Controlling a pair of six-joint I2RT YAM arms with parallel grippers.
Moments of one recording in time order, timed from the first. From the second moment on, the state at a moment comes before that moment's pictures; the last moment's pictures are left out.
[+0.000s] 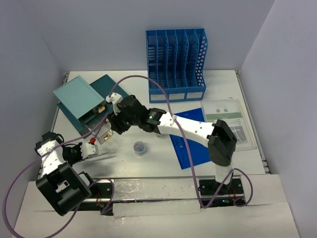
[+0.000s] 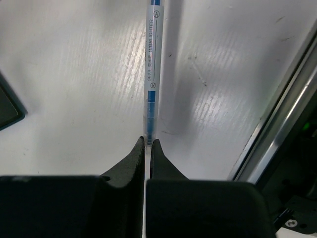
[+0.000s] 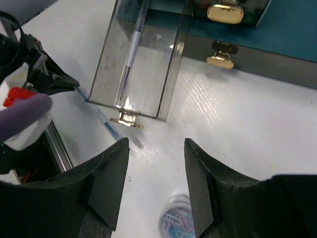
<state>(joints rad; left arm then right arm) 0.62 1.10 0.60 -1.14 0.48 1.99 1.06 1.85 1.58 -0.26 -0.07 0.14</state>
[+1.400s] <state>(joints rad) 0.52 1.04 0.70 -1.29 0.66 2.00 1.45 1.77 1.01 0.44 0.44 -0.68</state>
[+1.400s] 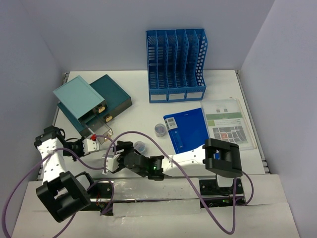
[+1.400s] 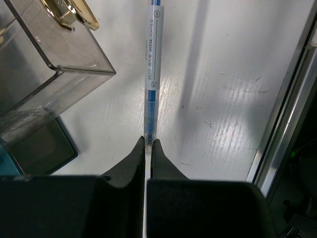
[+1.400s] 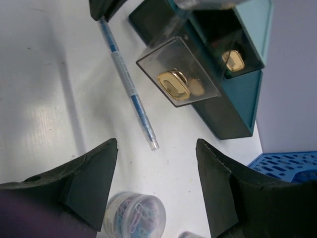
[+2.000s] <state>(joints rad) 0.51 1.03 0.71 -1.31 0.67 2.00 1.26 1.47 0.79 0.57 0.00 -0.34</state>
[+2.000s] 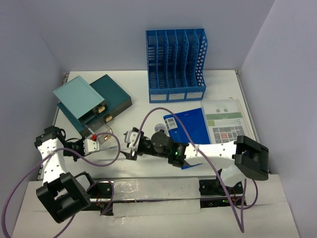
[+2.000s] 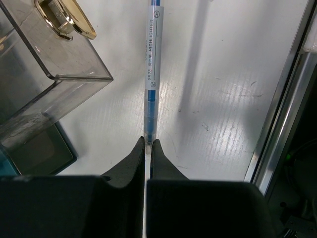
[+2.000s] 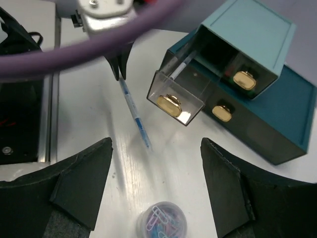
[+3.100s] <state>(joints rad) 0.50 1.01 0.74 -1.31 0.72 2.00 0.95 1.87 1.00 0.68 -0.62 0.61</state>
